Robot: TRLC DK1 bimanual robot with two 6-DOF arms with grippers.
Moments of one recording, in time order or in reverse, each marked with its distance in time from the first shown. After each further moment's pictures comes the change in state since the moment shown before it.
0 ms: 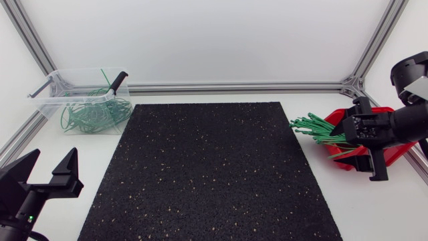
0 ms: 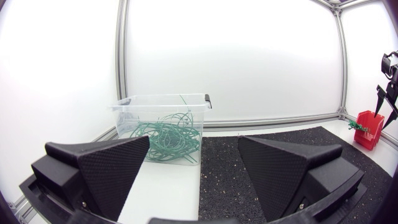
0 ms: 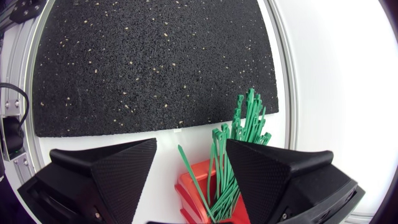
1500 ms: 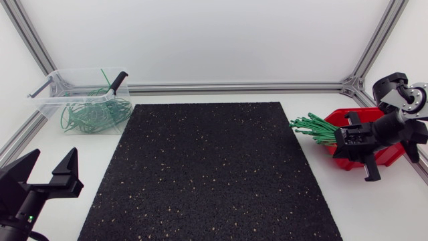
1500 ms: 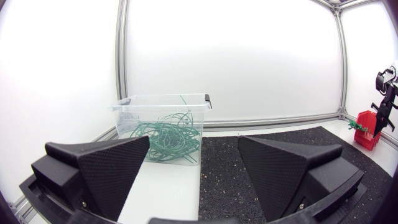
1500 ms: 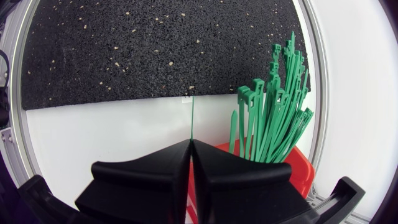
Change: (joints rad) left arm 0.000 0.000 0.000 0.000 0.000 0.000; right arm -0.082 0.267 0.016 0.107 0.087 -0.099
